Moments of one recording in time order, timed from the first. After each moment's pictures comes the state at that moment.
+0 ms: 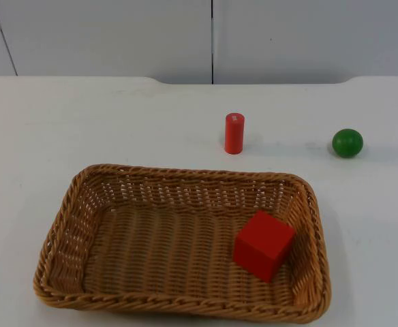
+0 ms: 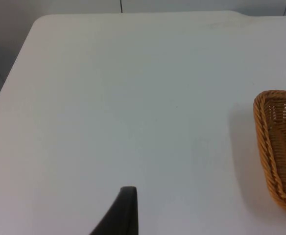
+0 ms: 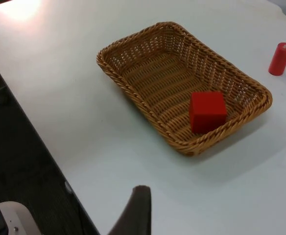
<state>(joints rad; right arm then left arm) 0.93 0.00 -0.52 -0.07 1.08 0.03 0.03 0.00 -0.50 -0.02 1.08 0.01</state>
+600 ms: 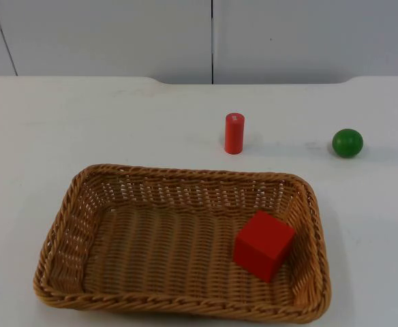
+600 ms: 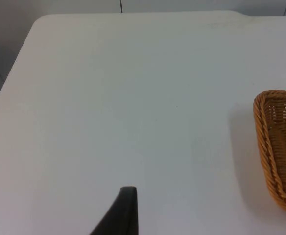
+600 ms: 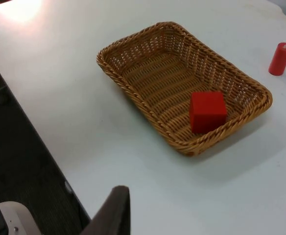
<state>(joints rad) 0.93 0.00 -0.52 -0.07 1.08 0.03 0.03 0.00 -0.50 -0.02 1.08 0.01</state>
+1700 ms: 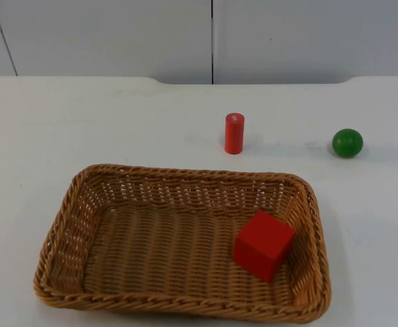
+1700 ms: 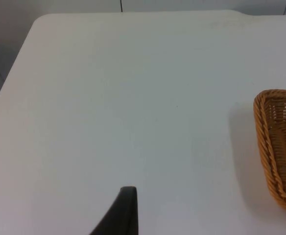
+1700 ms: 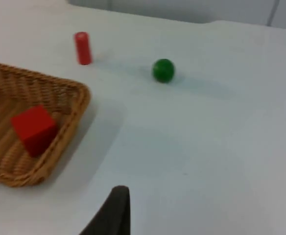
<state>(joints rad) 0.25 0.00 -0.52 -0.07 1.08 0.03 0.03 0.00 -0.50 -0.02 1.08 0.01</state>
